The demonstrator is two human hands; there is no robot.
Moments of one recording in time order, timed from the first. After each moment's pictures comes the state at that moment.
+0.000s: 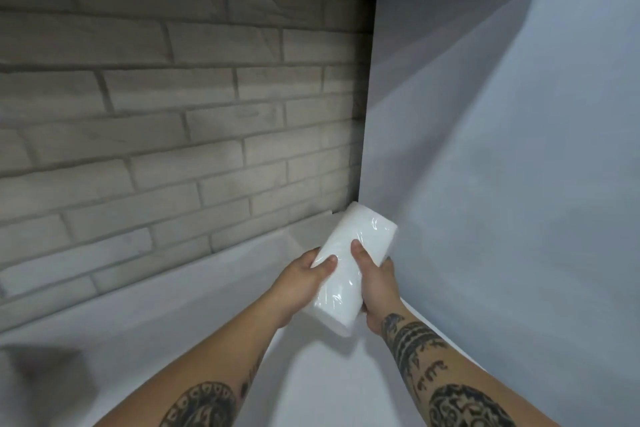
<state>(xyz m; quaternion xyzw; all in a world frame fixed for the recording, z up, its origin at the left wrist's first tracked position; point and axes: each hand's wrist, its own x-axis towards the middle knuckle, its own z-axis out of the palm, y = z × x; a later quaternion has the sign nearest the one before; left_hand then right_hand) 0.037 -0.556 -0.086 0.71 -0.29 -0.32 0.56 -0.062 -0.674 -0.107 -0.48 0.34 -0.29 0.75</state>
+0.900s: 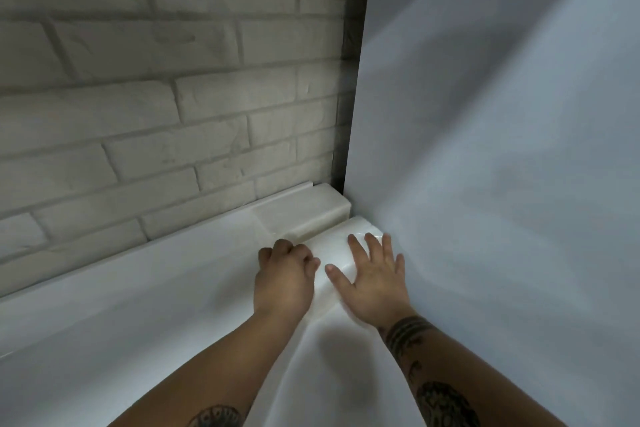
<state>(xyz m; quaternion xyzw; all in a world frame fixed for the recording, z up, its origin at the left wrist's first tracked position) 0.082 -0.657 -0.188 0.90 -0.34 -0.02 0.26 -0.026 -0.787 -0.211 -0.92 0.35 -0.09 0.16</state>
